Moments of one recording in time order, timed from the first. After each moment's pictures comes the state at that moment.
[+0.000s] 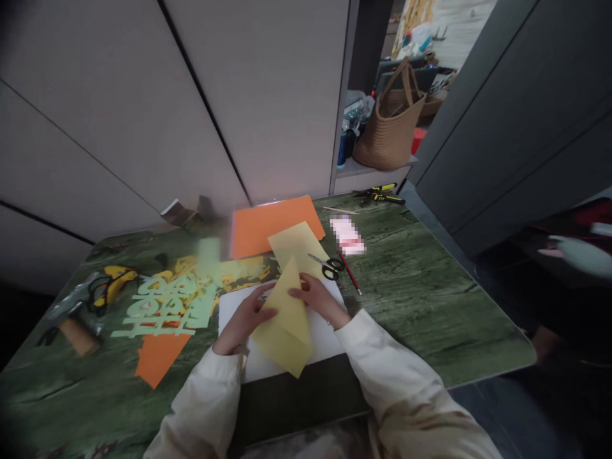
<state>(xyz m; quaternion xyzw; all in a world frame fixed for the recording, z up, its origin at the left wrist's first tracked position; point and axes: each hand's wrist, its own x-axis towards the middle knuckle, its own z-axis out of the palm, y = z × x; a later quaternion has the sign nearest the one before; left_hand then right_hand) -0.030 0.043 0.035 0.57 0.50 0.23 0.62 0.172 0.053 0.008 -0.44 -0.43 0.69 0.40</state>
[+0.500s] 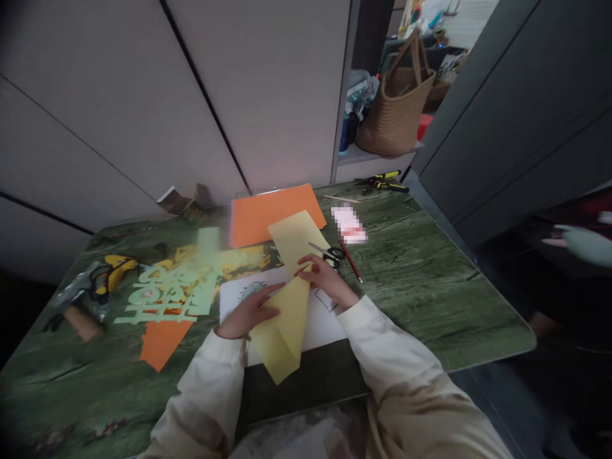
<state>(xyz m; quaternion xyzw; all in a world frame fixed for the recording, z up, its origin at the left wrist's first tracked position) -0.038 0.039 0.022 0.65 0.43 0.17 0.61 0.193 0.059 0.009 -0.46 -0.43 0.67 0.40</state>
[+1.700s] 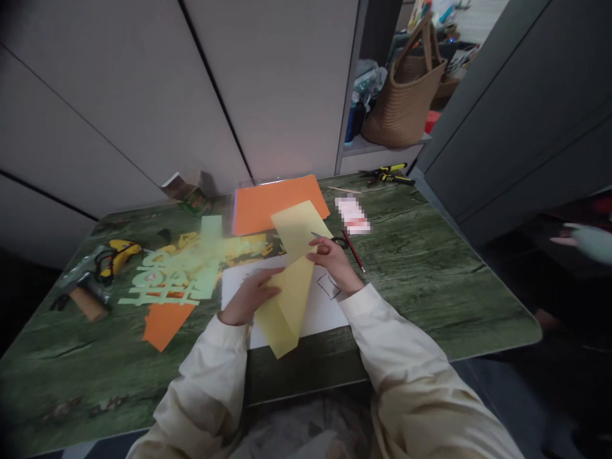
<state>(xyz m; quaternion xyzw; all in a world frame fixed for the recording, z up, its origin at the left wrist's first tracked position) -0.033 0.034 0.022 0.71 0.48 0.24 0.46 0.200 0.066 -0.010 -0.46 -0.41 0.59 0.52</state>
